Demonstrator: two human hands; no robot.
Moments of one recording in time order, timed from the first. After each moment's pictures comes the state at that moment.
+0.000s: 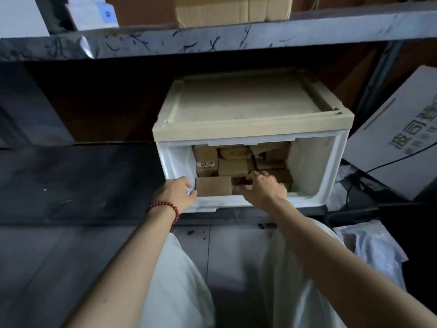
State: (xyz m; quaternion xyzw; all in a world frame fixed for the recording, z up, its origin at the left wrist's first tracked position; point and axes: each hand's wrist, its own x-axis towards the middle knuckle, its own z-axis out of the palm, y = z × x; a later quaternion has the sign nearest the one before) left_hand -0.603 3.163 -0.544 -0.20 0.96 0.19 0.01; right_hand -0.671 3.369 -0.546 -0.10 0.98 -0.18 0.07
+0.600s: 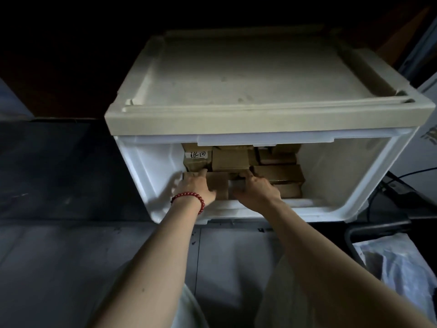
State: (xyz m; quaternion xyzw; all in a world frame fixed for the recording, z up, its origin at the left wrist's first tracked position) left_hand -0.733 3.183 -0.626 -0.18 0.96 0.15 0.14; right_hand -0.760 3.337 -0.607 -0.11 0.96 -0.15 0.18
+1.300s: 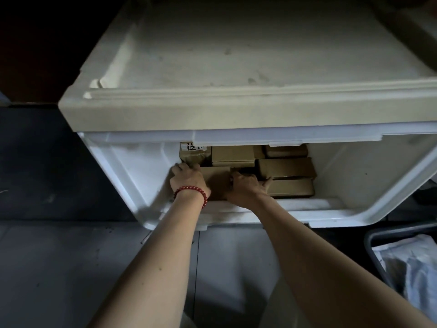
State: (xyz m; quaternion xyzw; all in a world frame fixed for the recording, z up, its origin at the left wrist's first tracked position) left_hand -0.775 3.172 -0.662 -0.22 0.96 0.04 0.16; right_hand -0.802 3.298 -0.664 -0.10 0.96 -0.11 0.26
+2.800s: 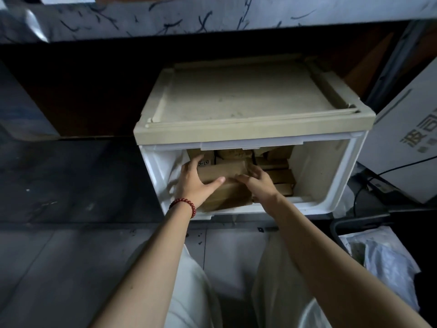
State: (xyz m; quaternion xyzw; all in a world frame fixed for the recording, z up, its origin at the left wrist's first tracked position) left_hand -0.678 3.194 -0.576 -0.18 0.88 0.43 -0.10; right_hand -0.739 3.355 -0.594 0.01 0.75 -0.63 0.19
